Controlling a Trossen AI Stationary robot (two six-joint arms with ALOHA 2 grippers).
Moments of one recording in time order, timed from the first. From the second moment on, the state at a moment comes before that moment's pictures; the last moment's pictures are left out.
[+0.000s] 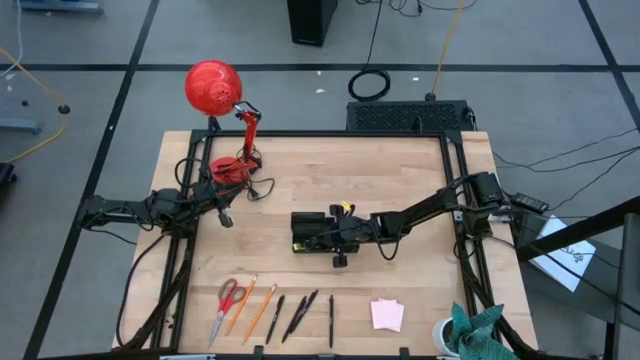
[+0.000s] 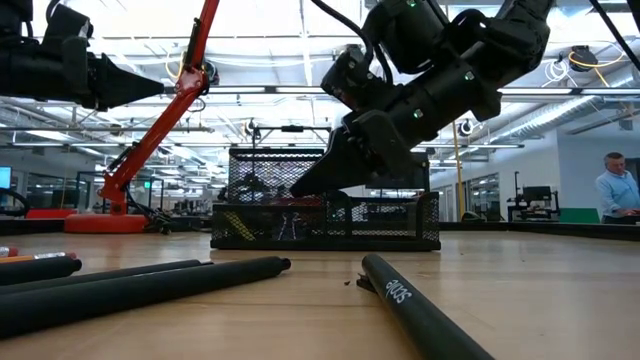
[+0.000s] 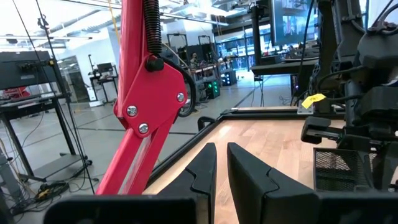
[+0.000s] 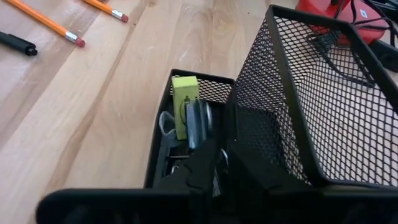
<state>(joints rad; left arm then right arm) -0.07 0.01 0.02 0.11 -0.50 0.21 0.14 1.90 0.88 0.44 0.16 -0.10</state>
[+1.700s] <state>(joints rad) -0.07 0.01 0.02 0.04 -0.43 0.02 0.12 0.96 0.23 0.74 0.15 -0.10</state>
